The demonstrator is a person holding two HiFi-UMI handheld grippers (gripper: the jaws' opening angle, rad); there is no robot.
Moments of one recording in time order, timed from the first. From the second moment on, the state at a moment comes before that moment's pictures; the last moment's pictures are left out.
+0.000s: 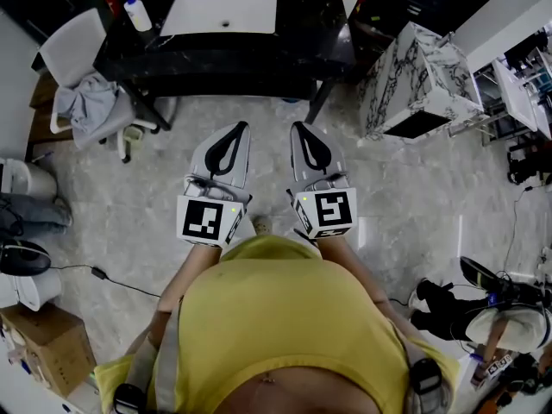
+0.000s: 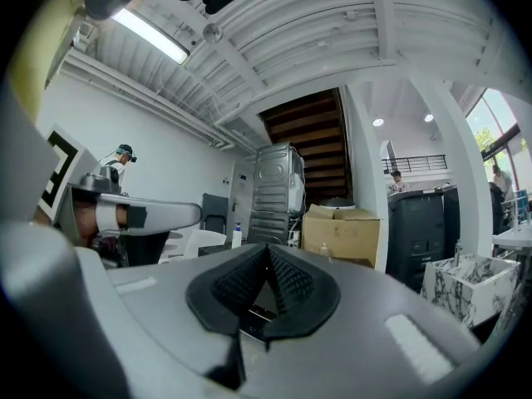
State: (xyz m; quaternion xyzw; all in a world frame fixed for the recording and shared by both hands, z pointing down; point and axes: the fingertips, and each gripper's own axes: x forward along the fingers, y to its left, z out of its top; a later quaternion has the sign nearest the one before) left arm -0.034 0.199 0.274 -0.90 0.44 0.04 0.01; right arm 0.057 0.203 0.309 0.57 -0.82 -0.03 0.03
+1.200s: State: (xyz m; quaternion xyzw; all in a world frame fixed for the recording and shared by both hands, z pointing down) left arm -0.018 -0.165 0.294 -0.92 0.39 0.04 0.02; right arm 0.070 -0.153 0.324 0.60 -0.80 -0.05 0.05
